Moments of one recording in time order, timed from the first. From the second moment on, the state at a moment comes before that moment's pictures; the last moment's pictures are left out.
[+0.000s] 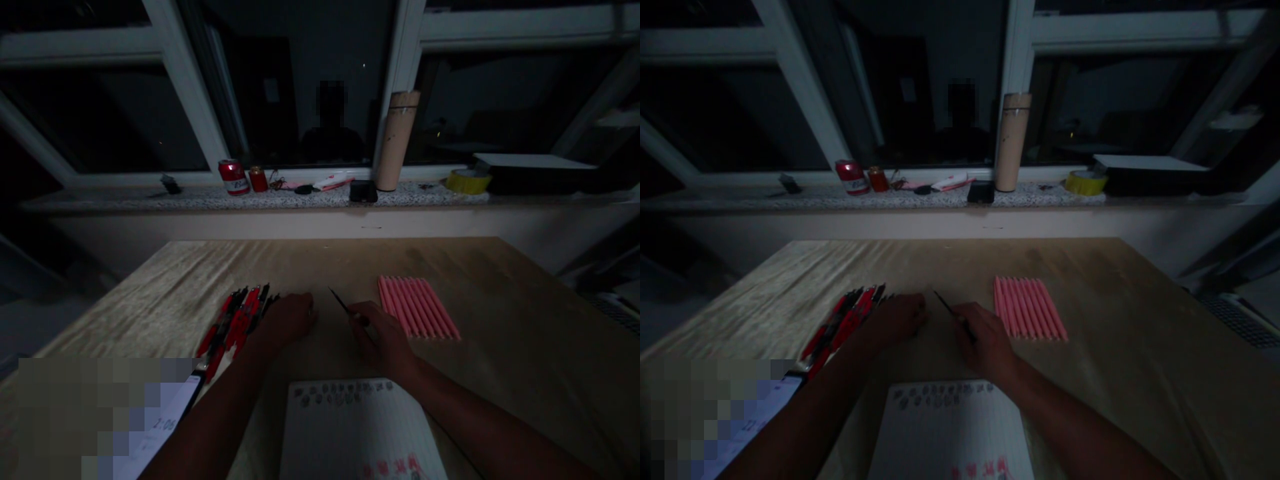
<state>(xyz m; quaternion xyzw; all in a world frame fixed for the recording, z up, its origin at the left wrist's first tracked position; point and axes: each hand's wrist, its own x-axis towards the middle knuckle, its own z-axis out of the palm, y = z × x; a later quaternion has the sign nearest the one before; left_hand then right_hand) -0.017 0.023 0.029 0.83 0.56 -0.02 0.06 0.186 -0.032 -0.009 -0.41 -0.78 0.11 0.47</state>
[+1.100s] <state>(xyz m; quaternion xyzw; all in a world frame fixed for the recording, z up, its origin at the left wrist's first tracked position) -0.004 0.017 -0.015 0.87 0.49 0.09 -0.02 0.186 -0.032 -0.009 -0.43 -0.76 0.12 0.48</state>
